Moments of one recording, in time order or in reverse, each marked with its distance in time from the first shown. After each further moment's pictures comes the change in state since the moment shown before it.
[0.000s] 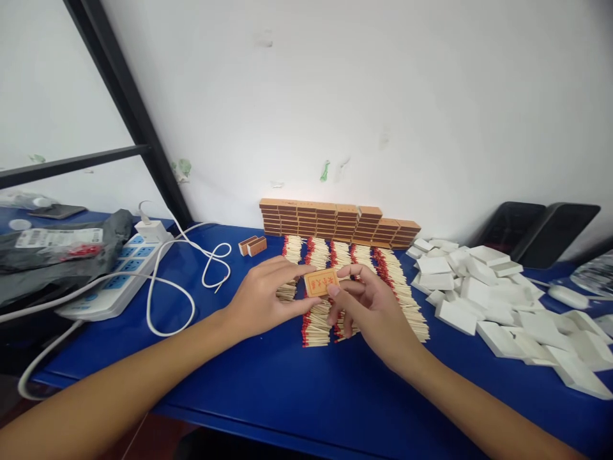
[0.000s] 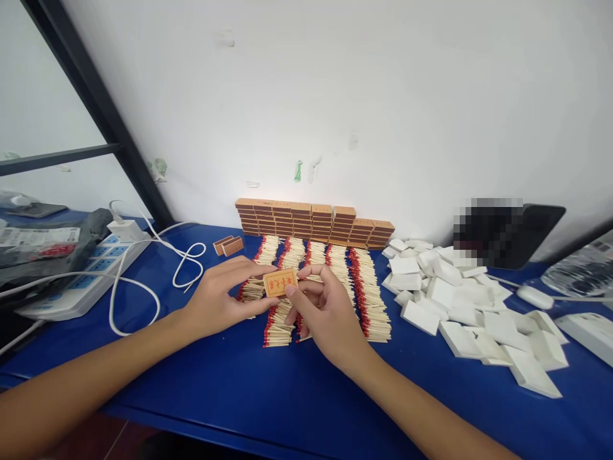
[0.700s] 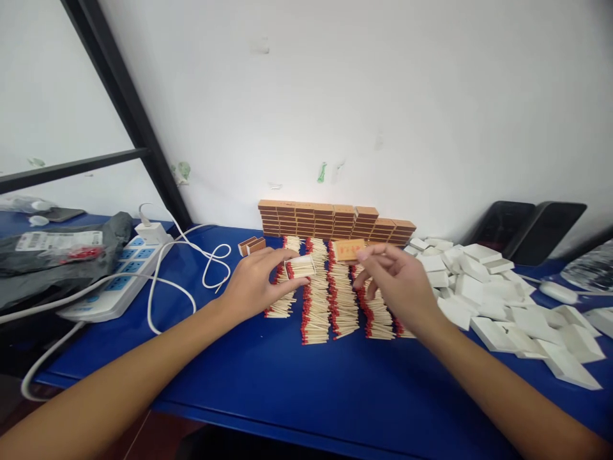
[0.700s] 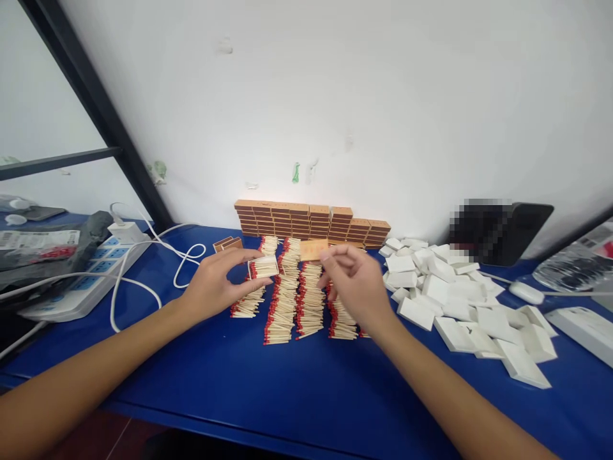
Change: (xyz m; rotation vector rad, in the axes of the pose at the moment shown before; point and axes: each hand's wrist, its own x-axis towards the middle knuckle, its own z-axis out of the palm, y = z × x) left_hand -0.001 -0.025 -0.004 0.216 0.018 -0.019; right_hand 0.027 -0.012 -0.046 -0.179 0.261 -0.149
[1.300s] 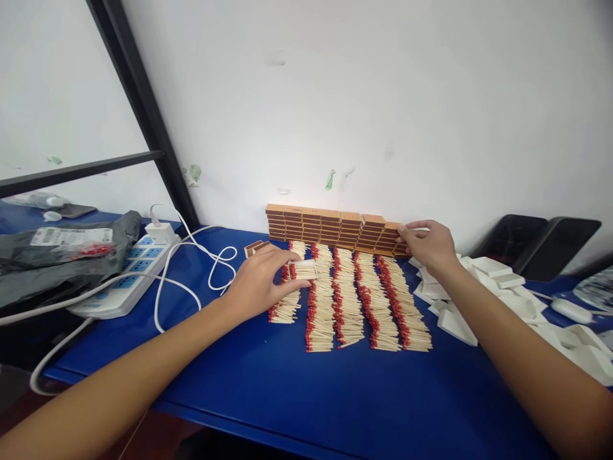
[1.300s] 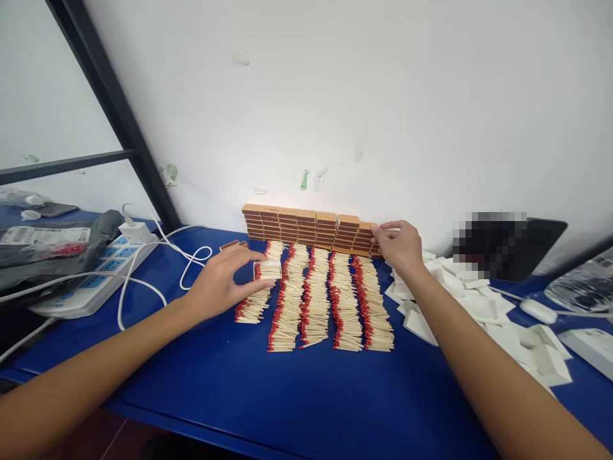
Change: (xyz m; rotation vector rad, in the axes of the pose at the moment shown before) left_hand 0.003 -0.009 -0.006 0.019 -0.067 -0.012; right_hand 0.128 0.048 -0.083 -0.353 0.350 0.061
